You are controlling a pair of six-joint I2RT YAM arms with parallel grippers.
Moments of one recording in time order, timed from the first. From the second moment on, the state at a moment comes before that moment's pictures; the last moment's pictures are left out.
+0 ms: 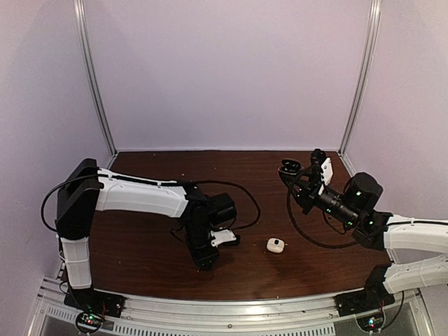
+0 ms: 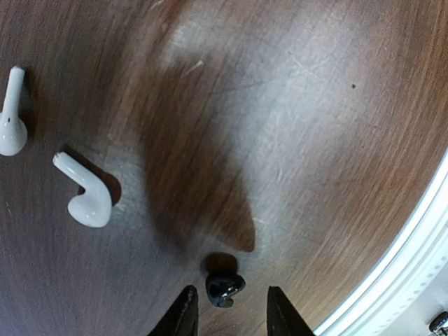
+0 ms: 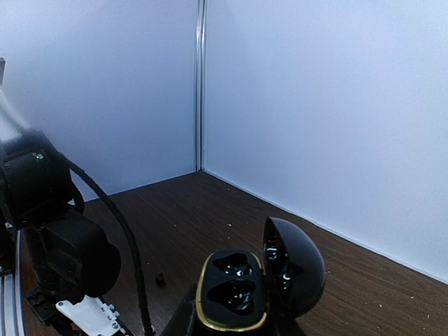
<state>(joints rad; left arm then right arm) -1.08 1.98 1.41 -0.97 0.16 0.07 0.74 1.00 0.45 0.64 -0.09 -0.02</state>
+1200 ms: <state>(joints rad) -1.10 2.03 1.42 -0.98 0.17 0.06 0.73 0.98 0.45 0.65 -0.09 -0.02</state>
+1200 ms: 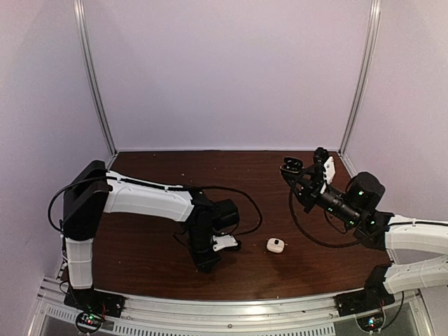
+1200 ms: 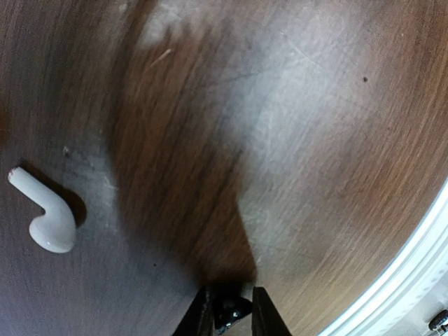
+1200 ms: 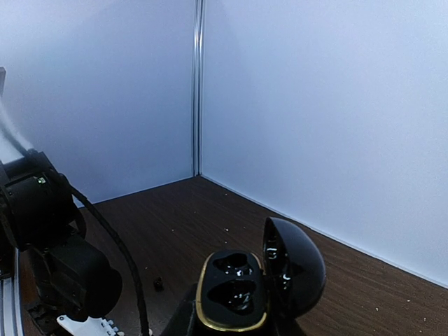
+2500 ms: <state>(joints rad) -1.09 1.90 1.34 -0.85 0.10 0.04 0.73 0.97 0.45 0.64 -0.09 -0.02</state>
